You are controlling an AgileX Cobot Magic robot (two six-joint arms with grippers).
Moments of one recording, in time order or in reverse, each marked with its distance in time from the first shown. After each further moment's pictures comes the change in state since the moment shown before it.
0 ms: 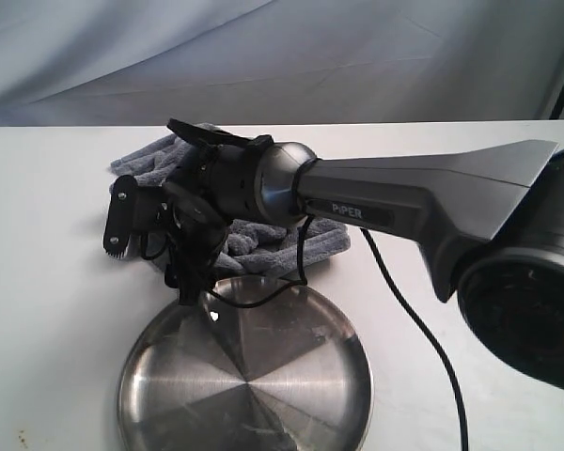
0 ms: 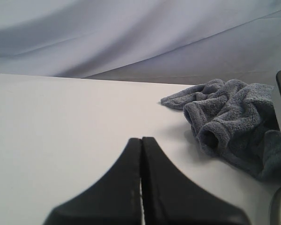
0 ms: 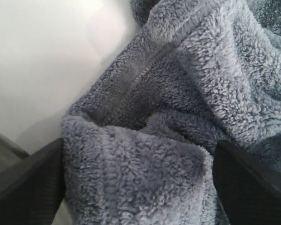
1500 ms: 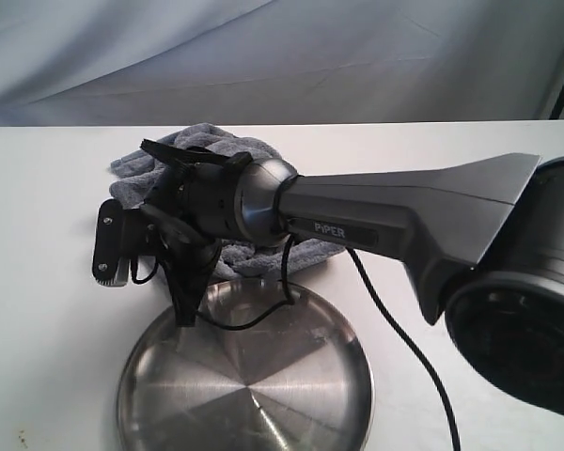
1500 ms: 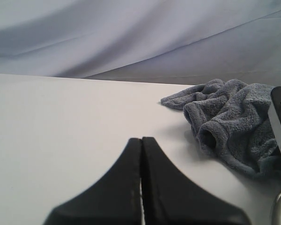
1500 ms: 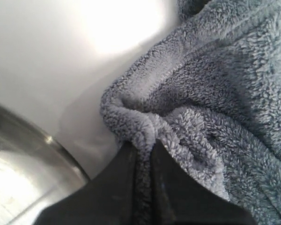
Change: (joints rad) left arm 0.000 0.000 0.000 0.000 0.000 0.001; right arm 0.049 0.008 0.000 -0.033 0.068 0.002
